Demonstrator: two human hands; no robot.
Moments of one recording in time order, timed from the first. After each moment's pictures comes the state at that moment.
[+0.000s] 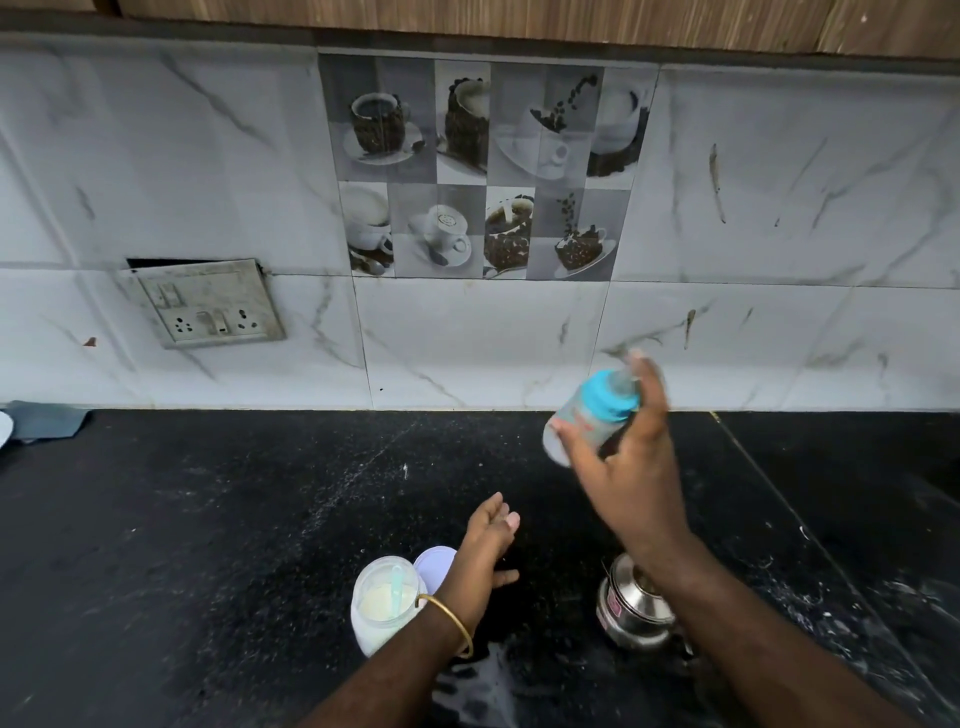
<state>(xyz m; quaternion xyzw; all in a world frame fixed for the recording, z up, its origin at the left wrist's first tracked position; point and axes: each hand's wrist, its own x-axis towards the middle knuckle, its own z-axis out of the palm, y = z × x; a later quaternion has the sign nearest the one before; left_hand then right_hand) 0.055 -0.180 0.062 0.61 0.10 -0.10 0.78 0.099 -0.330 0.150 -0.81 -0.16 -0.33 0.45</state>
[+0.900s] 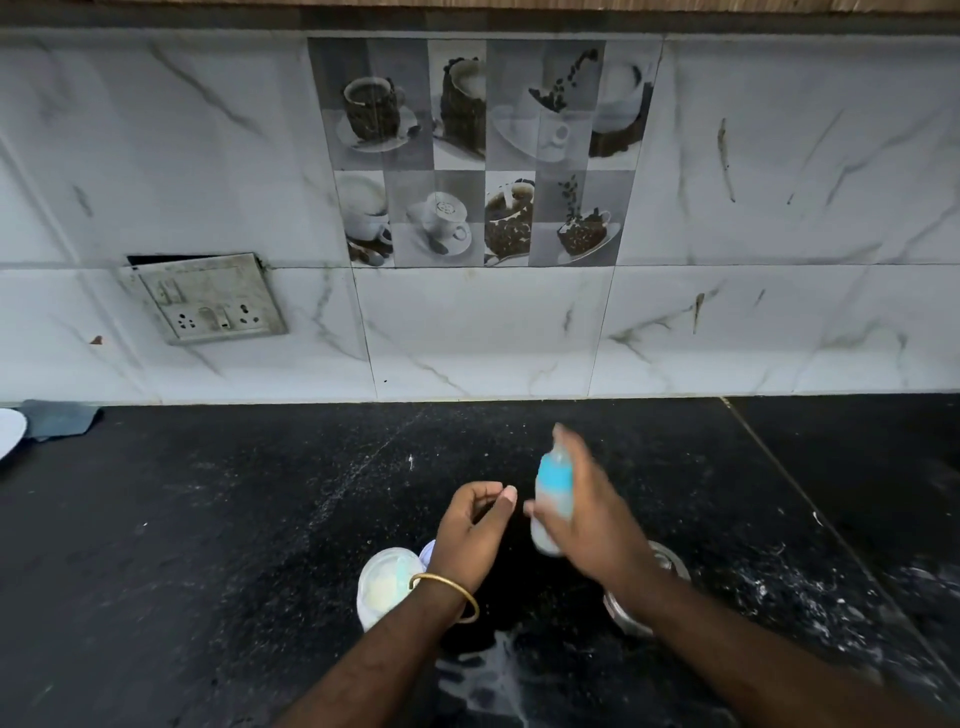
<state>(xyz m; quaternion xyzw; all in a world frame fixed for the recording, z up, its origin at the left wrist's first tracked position) 0.066 -0.172 0.068 0.67 0.14 0.06 0.73 0.096 -0.329 0.088 -0.90 -0.18 -0.07 0.38</state>
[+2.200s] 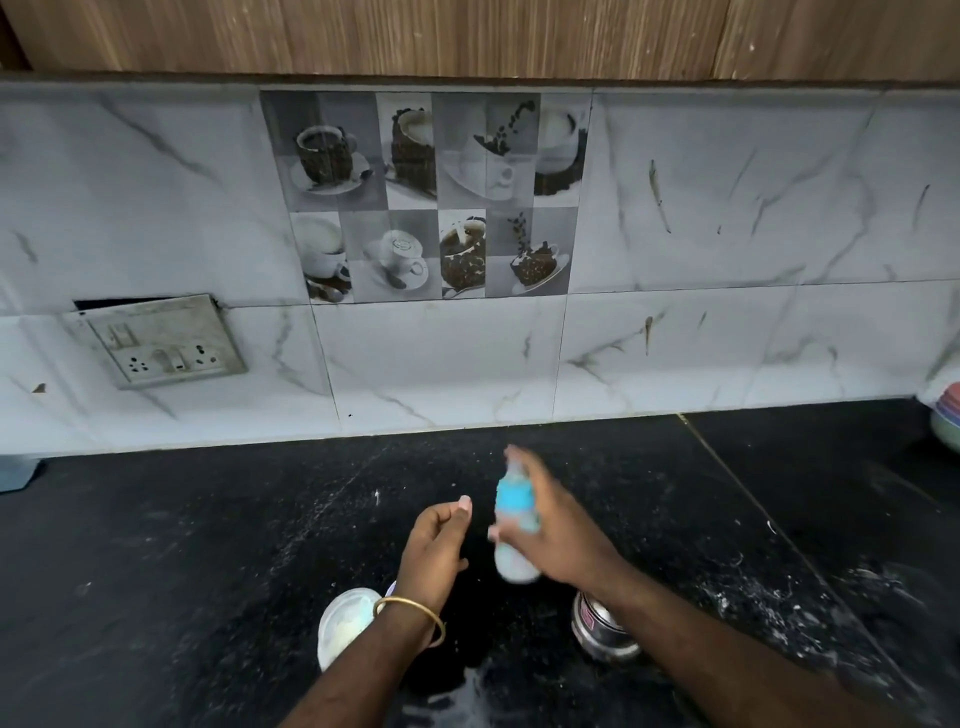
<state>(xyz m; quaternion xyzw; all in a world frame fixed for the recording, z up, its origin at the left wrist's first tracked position) 0.073 -0.177 0.080 0.66 0.16 0.04 0.73 0.115 -0.339 0.094 -0.89 -0.21 -0.02 0.42</state>
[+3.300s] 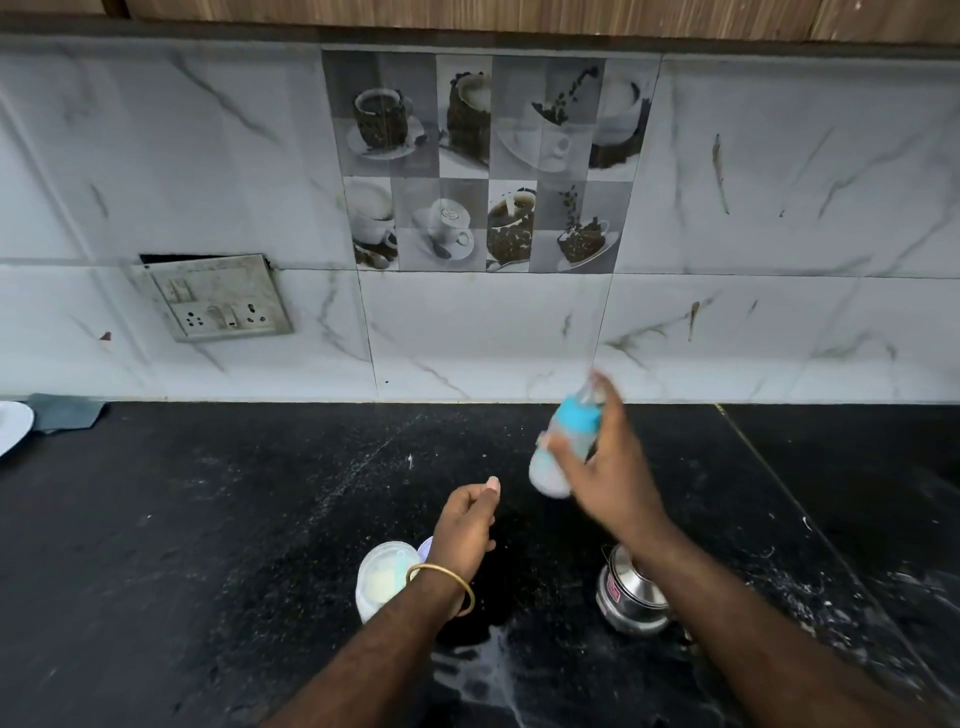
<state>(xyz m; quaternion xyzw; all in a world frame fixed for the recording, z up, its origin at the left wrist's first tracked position) 0.067 -0.170 0.066 0.66 0.18 0.01 0.72 0.116 -0.335 0.127 -0.84 -0.15 -0.18 0.49</state>
